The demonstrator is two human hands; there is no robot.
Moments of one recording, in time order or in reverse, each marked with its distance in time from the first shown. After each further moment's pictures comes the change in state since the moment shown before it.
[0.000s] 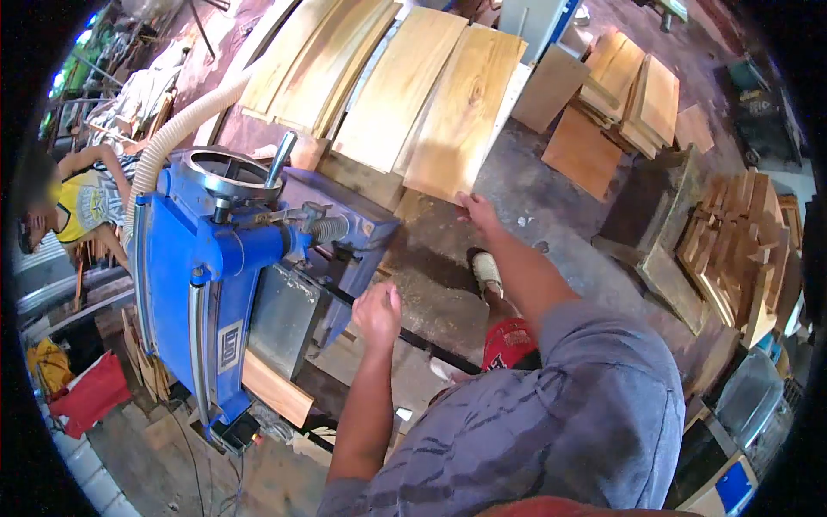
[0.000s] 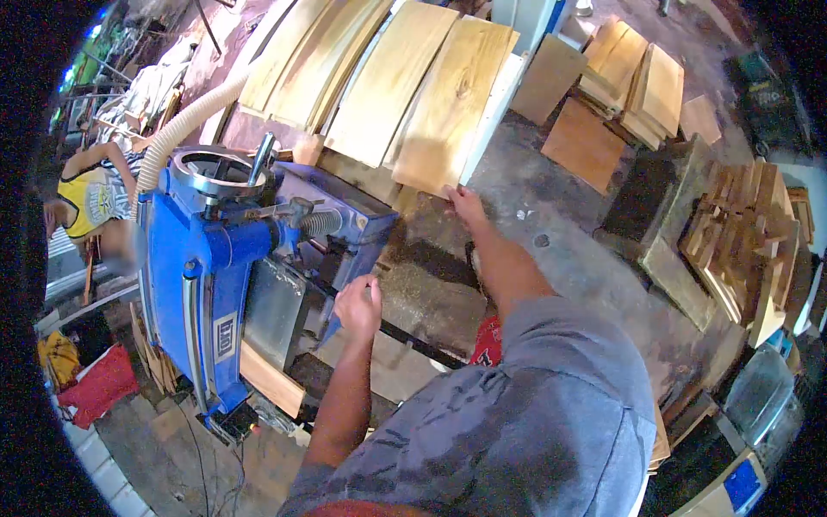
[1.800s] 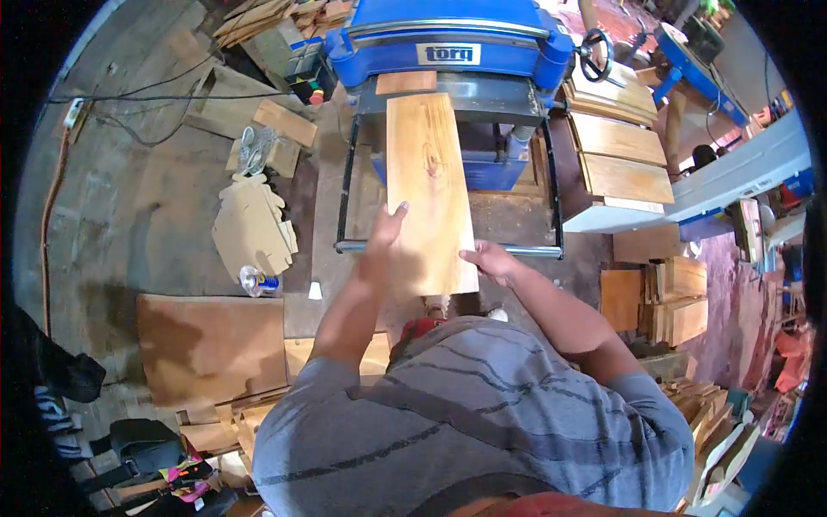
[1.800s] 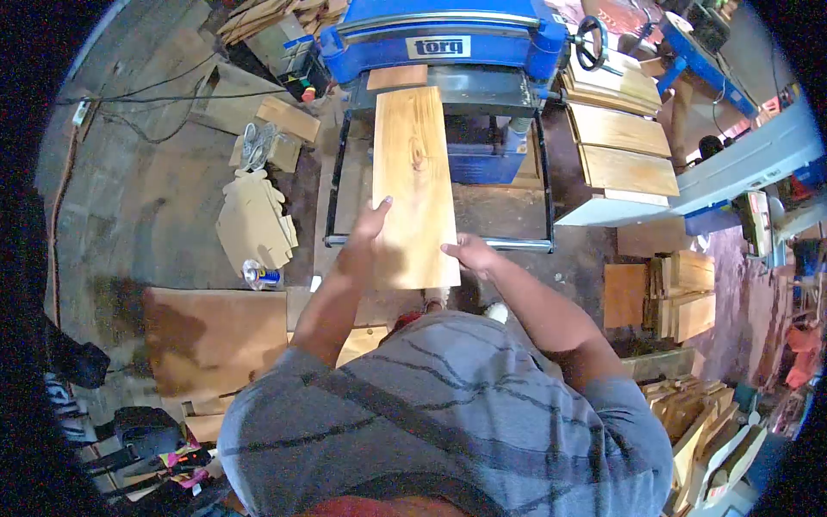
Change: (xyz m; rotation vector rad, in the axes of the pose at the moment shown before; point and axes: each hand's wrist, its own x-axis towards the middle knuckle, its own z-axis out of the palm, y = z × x) left_hand -0.451 -0.120 -0.055 -0.994 0.541 -0.954; right_hand -0.494 0.176 0.037 -1.007 -1.097 0.322
